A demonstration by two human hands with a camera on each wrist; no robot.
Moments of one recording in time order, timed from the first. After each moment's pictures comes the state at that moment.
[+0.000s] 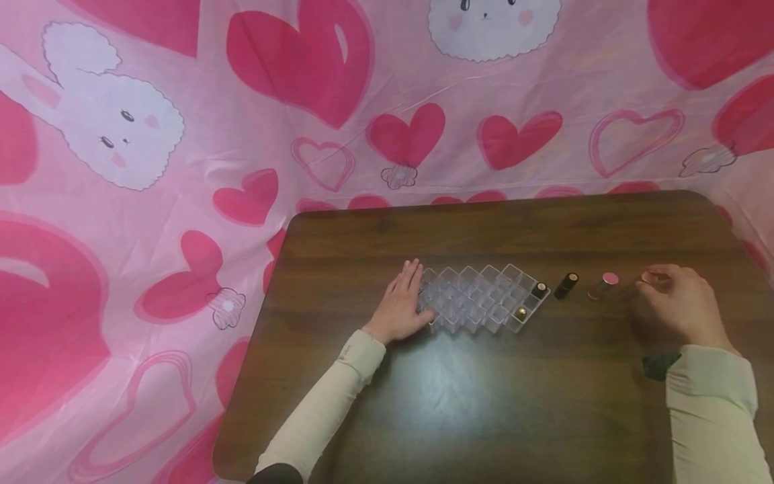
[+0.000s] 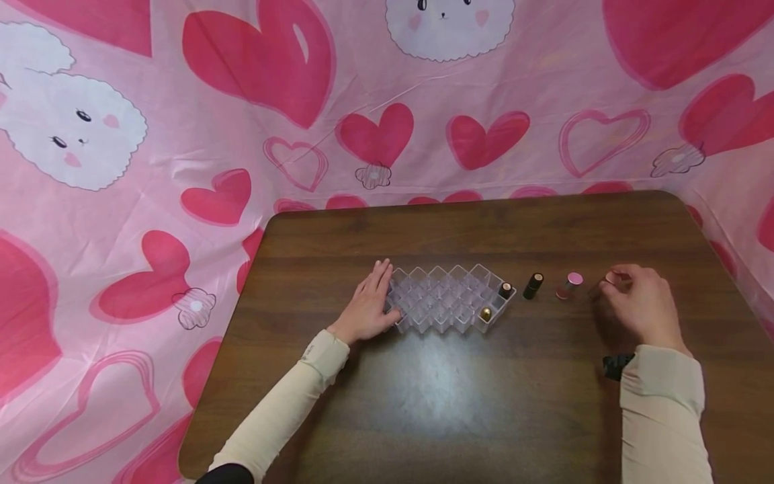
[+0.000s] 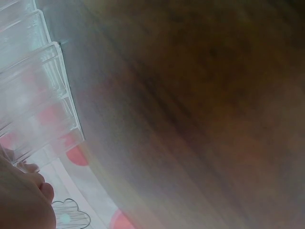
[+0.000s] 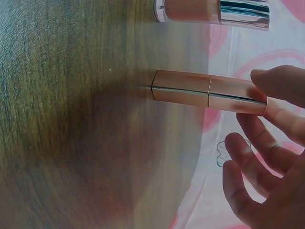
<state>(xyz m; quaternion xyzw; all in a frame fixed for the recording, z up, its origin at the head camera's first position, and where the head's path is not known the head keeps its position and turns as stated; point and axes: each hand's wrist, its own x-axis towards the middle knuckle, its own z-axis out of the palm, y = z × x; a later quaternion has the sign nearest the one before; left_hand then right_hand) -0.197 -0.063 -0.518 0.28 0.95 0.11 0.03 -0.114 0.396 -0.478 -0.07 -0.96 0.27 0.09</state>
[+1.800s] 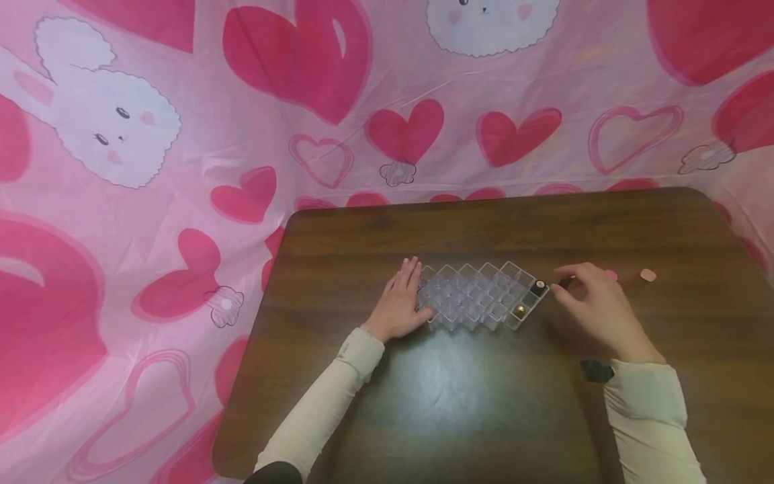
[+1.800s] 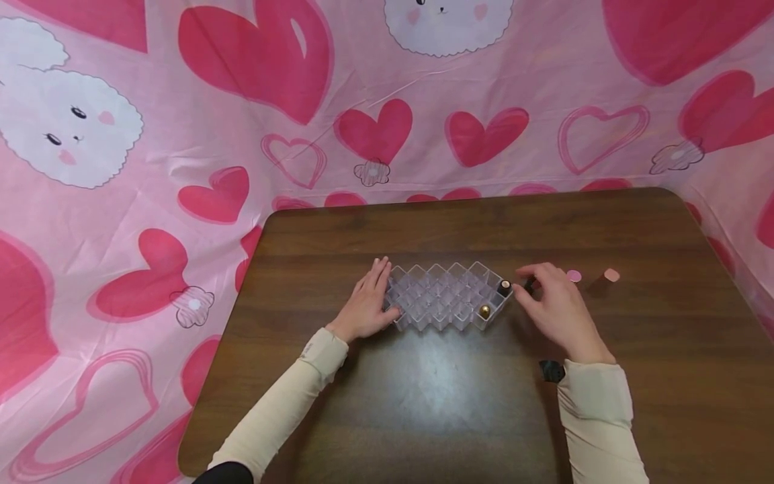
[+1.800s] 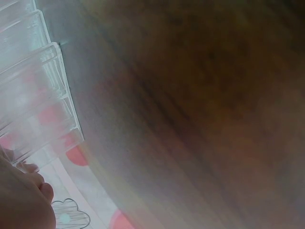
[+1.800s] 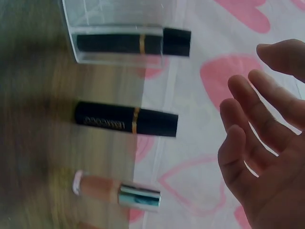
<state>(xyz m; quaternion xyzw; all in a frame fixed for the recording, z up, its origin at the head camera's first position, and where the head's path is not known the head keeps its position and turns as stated) -0.198 -0.063 -0.519 0.28 0.95 0.11 0.02 -0.110 0.269 -0.448 0.05 -0.93 0.32 0.15</state>
